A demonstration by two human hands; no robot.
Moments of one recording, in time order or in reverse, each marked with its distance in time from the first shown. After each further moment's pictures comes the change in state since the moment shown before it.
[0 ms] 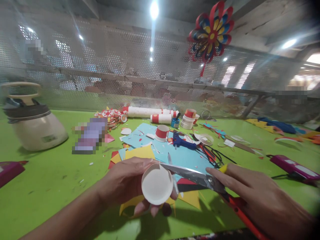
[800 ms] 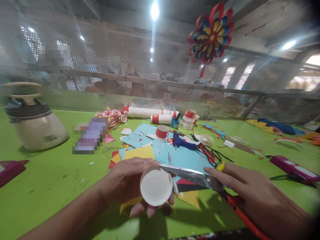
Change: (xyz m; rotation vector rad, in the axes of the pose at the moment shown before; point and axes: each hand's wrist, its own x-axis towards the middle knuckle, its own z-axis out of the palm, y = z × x) left_hand -0.002 -0.002 -0.001 -0.049 0.055 -0.078; right_hand 0.008 -0.001 -0.003 0.029 0.003 -0.020
